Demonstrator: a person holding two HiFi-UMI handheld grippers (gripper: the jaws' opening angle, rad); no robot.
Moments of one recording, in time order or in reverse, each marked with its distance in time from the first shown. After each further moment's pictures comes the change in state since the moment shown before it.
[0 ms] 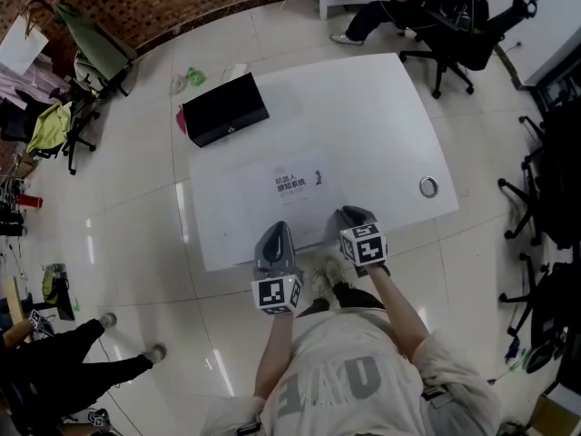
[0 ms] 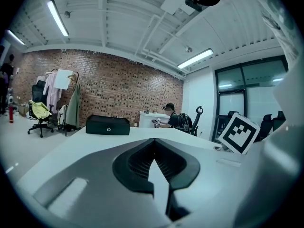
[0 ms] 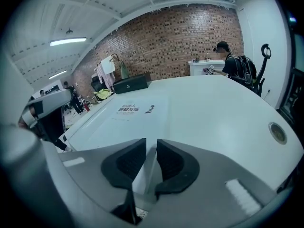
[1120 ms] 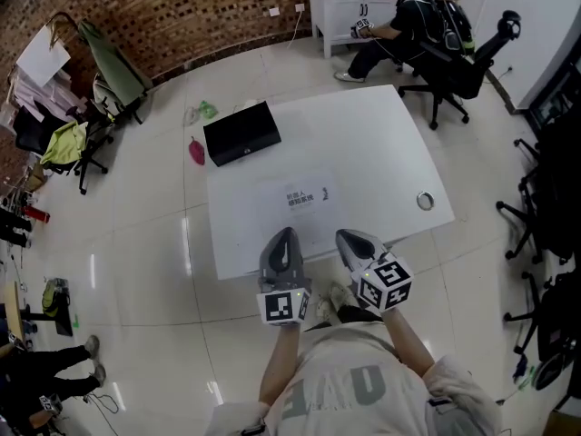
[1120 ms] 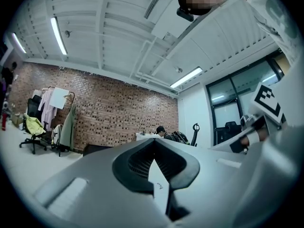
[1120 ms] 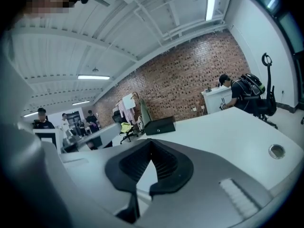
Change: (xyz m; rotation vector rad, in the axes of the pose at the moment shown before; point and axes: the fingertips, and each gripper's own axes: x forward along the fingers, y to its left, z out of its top) left arm -0.046 -0.024 0.098 0.065 -0.249 -0.030; right arm -0.150 0.098 0.081 0.018 -0.438 0.224
